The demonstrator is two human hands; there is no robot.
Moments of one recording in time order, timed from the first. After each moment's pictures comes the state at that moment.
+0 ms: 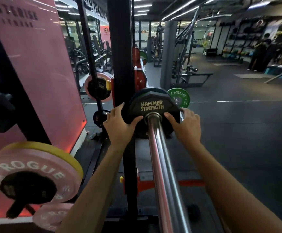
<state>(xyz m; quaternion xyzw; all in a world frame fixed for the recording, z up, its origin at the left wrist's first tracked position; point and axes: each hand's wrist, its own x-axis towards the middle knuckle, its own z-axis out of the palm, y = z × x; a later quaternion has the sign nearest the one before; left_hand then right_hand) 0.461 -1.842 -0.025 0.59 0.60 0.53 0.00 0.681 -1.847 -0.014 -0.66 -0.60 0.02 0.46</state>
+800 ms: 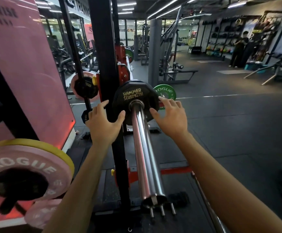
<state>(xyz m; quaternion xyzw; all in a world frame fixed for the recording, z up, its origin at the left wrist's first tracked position) 0.463 -1.921 -0.011 0.60 0.60 0.54 0.02 0.689 -1.908 0.001 -0.60 -0.67 -0.10 0.41</state>
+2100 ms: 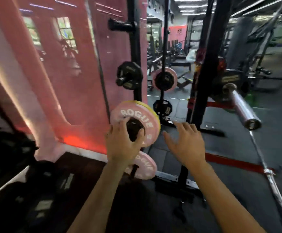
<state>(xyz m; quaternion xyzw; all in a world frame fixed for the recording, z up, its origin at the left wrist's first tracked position) 0.233 -2.356 -0.025 0.51 0.73 0.43 -0.14 0.421 -2.278 -0.030 -0.47 -0.80 -0.05 0.38</state>
